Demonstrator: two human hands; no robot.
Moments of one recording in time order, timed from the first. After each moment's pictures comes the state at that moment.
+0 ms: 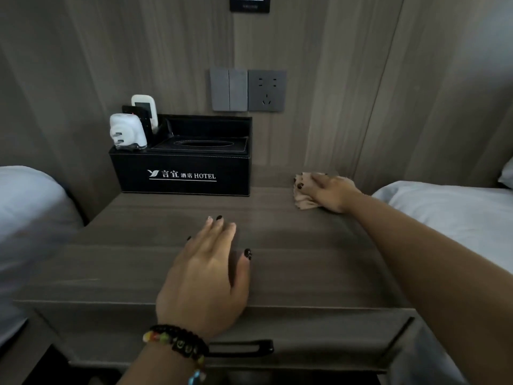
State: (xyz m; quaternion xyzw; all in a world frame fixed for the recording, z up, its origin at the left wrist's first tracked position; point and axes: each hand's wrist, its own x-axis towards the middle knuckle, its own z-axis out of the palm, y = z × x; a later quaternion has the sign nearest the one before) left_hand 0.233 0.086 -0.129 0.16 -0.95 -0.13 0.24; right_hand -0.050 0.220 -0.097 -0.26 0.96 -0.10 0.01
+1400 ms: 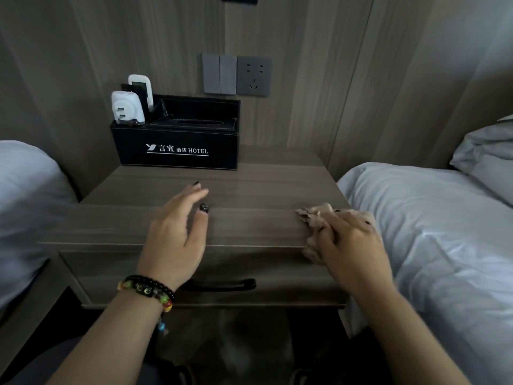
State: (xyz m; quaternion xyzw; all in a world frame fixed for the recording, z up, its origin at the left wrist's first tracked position) left_hand 0.276 0.082 -0.124 0.12 -0.88 -0.30 0.36; right_hand 0.163 0.318 -0.129 -0.21 0.94 -0.19 -0.21
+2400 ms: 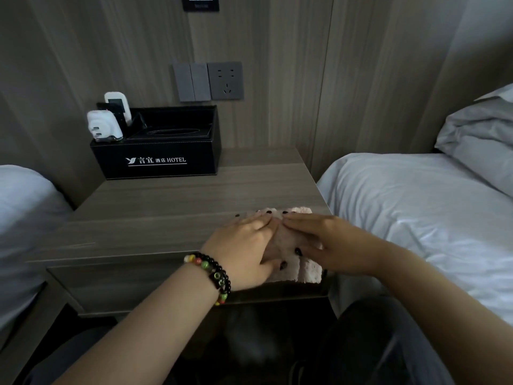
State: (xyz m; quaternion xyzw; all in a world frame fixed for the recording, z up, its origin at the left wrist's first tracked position) left_hand 0.225 0.176 -0.100 -0.07 -1.00 -0.01 0.05; right_hand 0.134 0.360 -0.098 -0.50 0.85 -0.19 0.03
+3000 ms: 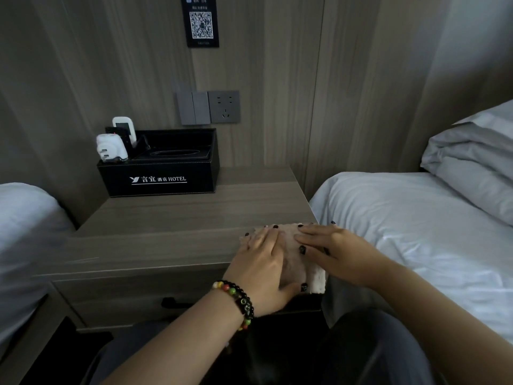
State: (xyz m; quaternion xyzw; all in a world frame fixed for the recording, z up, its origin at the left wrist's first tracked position) left_hand 0.222 0.212 -0.115 -0.04 -1.00 -0.01 0.05; right_hand 0.124 0.386 -0.103 -0.43 0.89 -0.18 -0.03
